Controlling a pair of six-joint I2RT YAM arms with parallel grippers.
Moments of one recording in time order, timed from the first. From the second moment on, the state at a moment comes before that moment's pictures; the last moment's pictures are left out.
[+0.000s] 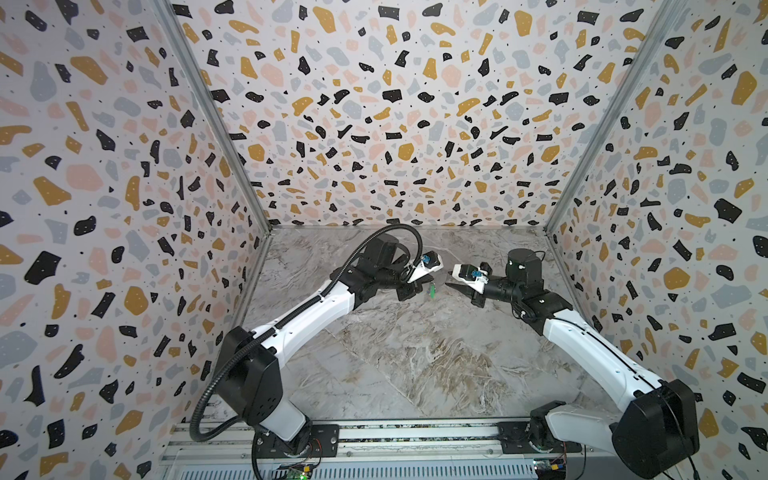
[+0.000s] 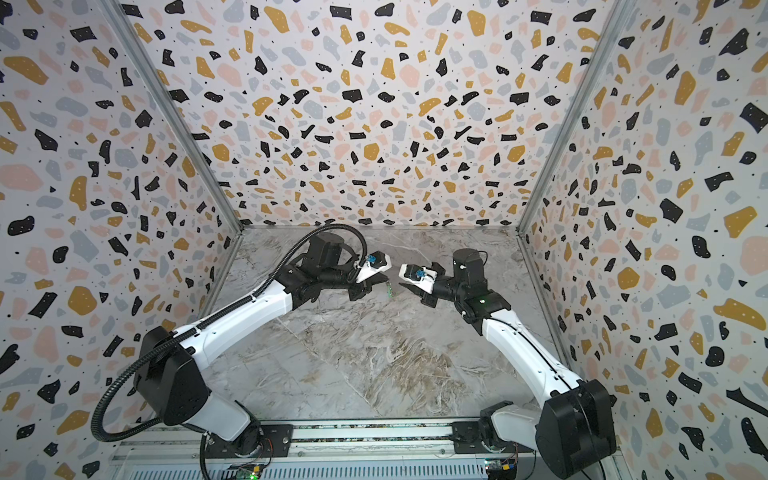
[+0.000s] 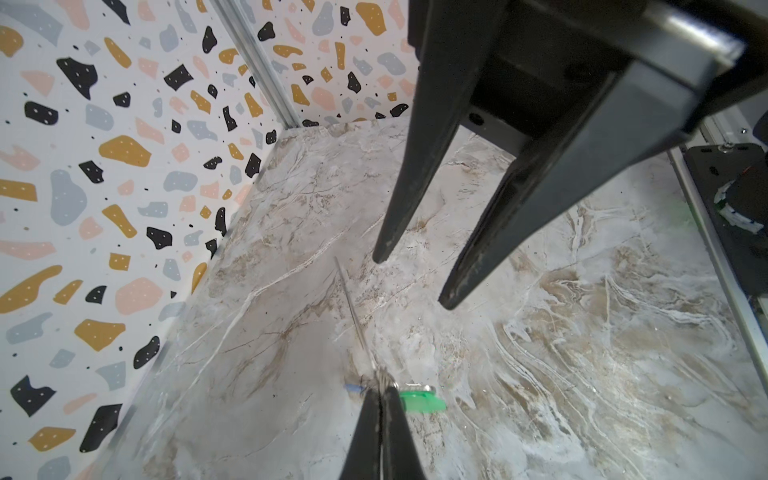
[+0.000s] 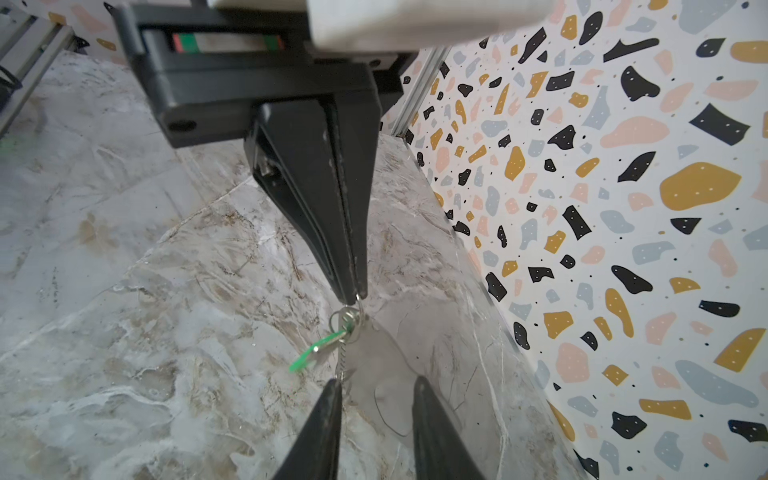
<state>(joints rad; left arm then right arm) -0.63 1.55 1.29 -0.29 0.53 0.62 0.37 1.22 0.92 -0.13 -0.70 -0.77</state>
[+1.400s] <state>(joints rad) -0.63 1.42 1.18 -0.14 0.67 0.74 0.40 1.25 0.97 -0.17 -0.83 -0.82</state>
